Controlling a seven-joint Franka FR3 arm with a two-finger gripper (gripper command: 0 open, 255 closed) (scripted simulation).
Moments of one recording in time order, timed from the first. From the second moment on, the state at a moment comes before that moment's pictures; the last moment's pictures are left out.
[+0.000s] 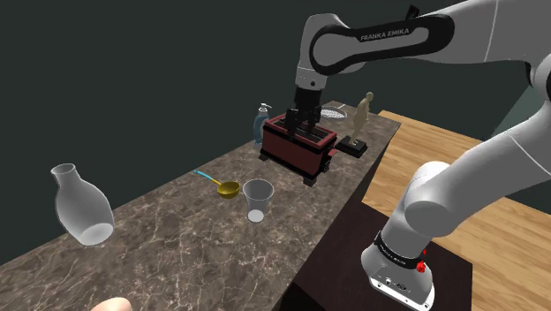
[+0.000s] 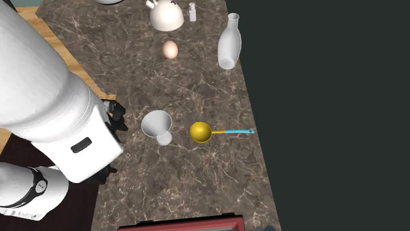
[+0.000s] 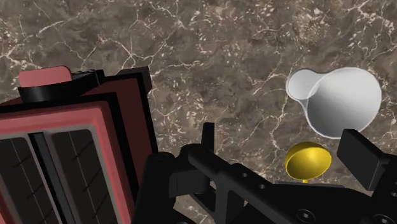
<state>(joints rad) 0.04 -0.47 0.00 -2.37 0.09 1.84 0.12</state>
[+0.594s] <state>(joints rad) 0.08 -0.16 0.03 -2.27 0.13 2.05 0.10</state>
